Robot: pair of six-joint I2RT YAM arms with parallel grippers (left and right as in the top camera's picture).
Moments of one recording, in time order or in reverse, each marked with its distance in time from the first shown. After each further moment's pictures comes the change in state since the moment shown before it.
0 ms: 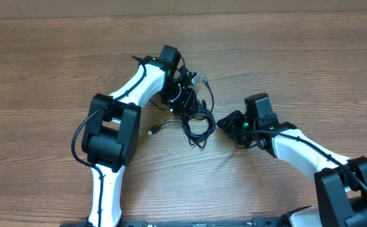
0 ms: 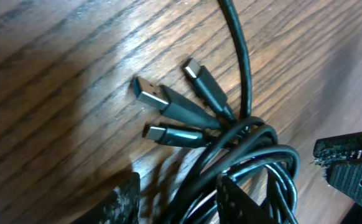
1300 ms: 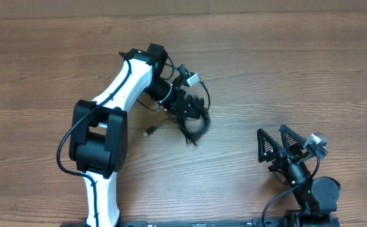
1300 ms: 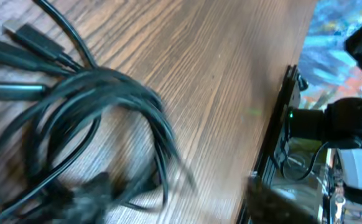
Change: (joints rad) left arm 0.060 -0.095 0.008 -0.286 0.298 0.376; right arm -0.299 -1.500 -0.663 0.185 0.036 -0.378
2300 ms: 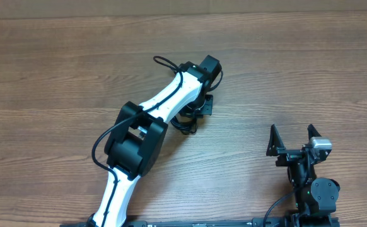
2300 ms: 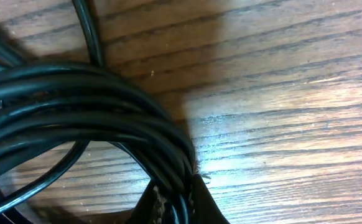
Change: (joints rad) left arm -0.295 0.125 0.113 0.142 -0.810 -0.947; right arm 0.001 -0.071 -0.006 -0.093 0.317 -0.509
